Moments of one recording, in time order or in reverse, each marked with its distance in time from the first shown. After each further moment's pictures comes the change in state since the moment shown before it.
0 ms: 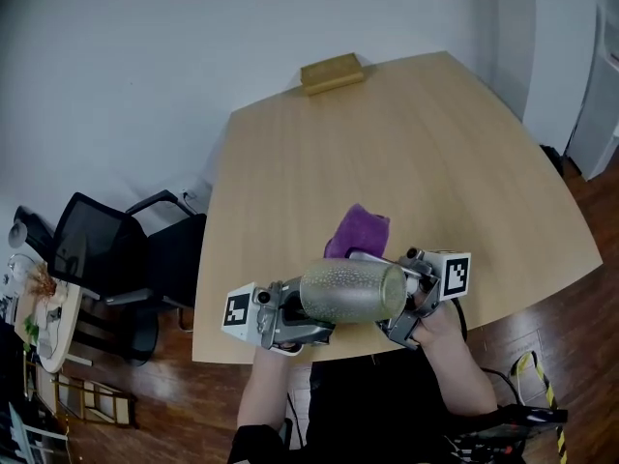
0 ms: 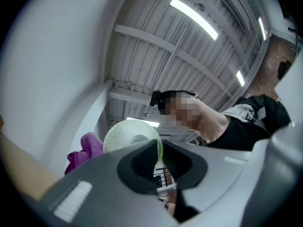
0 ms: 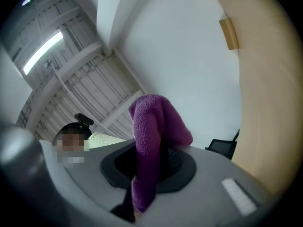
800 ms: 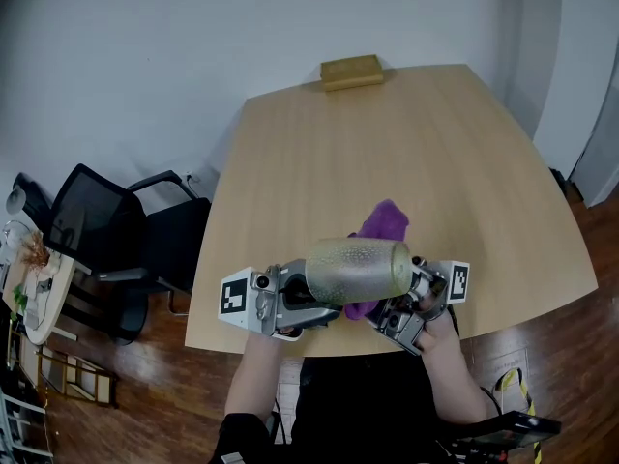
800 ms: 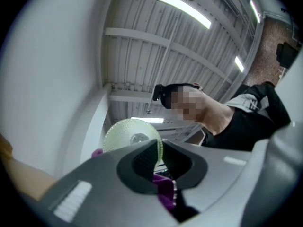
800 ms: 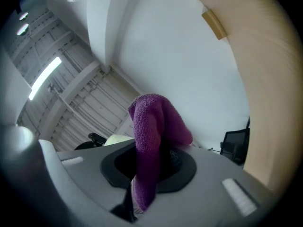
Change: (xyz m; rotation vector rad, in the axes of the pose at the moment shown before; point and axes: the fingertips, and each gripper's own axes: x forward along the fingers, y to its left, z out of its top) left arm -0.003 0.014 0.009 0.136 0.066 0.057; right arm -0.003 0.006 0.008 0.186 -0.109 0.134
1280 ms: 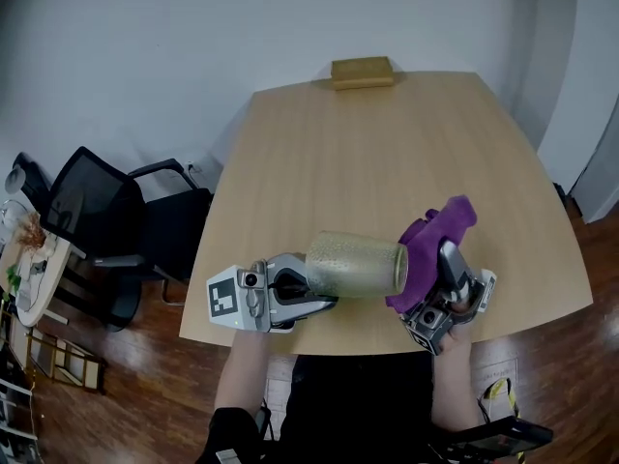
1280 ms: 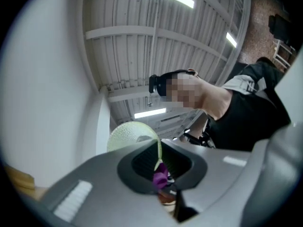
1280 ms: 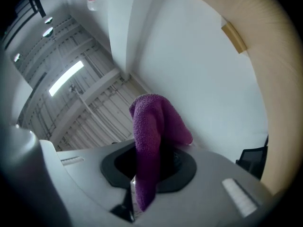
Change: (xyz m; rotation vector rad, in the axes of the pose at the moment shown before) left arm -0.014 0.004 0.002 0.201 0.126 0.069; right arm -0.026 0.062 0.045 -0.109 -0.109 0.185
